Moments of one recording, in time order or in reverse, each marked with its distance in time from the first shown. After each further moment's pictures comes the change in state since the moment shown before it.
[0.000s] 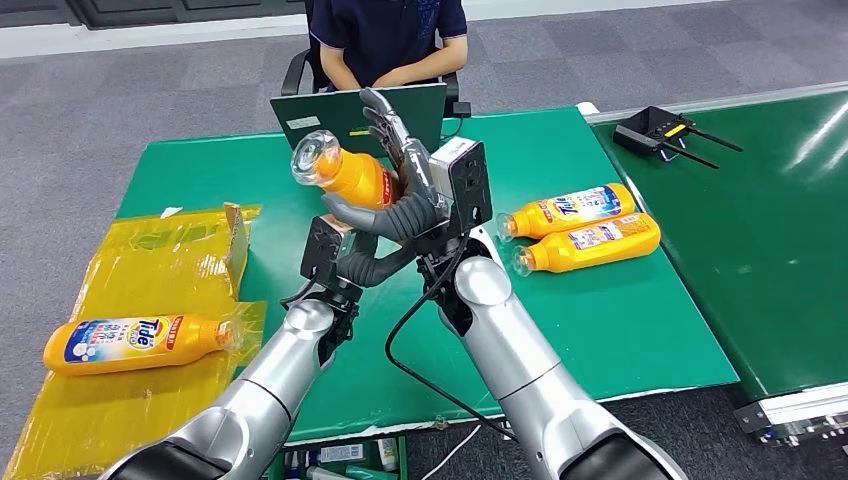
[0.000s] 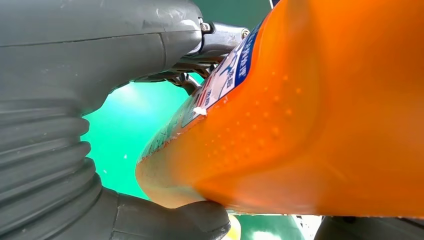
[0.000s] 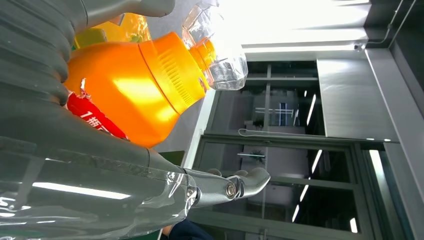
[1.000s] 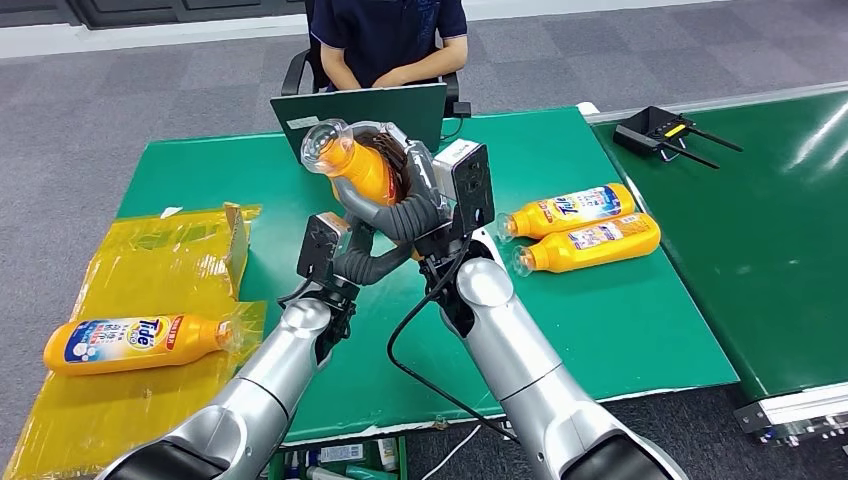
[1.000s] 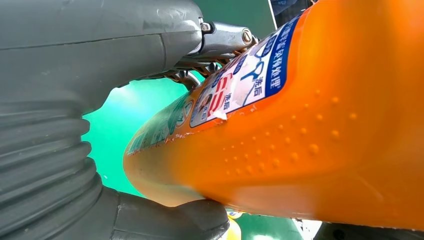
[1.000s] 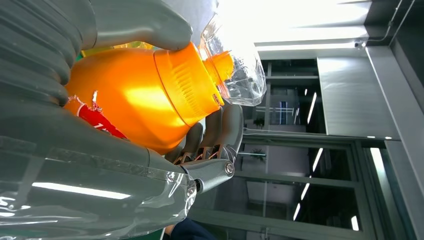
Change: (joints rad) left arm -0.003 0.005 0.000 0.002 0.004 -0.004 0.000; right arm 0.004 -0.003 0.000 0.001 -0.020 0.003 -0.006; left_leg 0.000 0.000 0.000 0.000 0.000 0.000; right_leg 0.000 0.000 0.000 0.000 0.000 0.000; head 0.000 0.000
